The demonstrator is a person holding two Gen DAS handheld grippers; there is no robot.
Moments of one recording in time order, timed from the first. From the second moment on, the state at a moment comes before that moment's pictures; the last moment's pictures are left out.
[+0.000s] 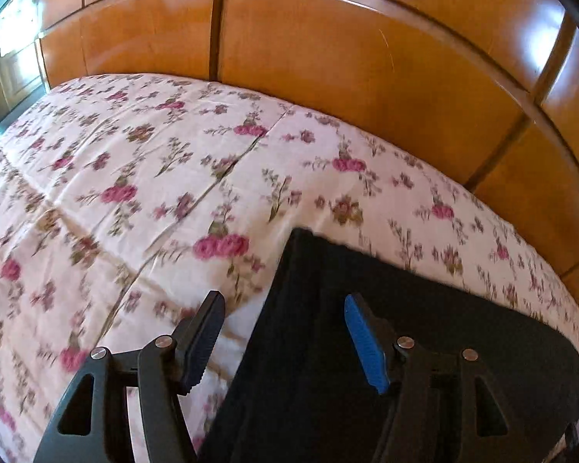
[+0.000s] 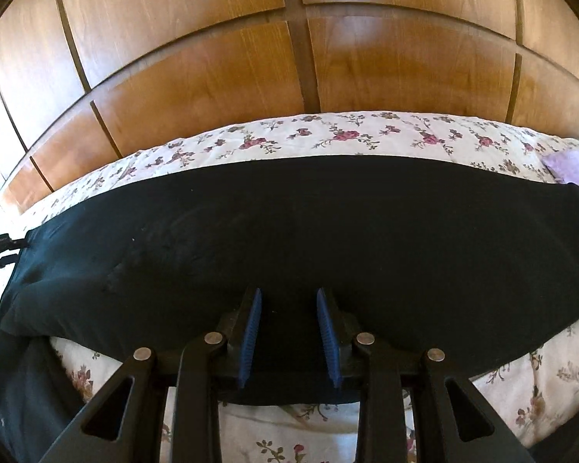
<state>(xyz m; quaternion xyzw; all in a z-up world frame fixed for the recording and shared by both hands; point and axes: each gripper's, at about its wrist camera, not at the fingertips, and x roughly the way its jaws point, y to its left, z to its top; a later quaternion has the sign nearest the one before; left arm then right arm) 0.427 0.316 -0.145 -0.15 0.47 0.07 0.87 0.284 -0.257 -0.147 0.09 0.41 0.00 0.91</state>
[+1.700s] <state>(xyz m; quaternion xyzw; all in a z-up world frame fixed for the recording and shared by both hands) 0.110 0.309 -0.025 -0.30 0.19 -0.09 0.93 0.220 -0.171 -0.066 0.25 0.41 0.14 0.86</state>
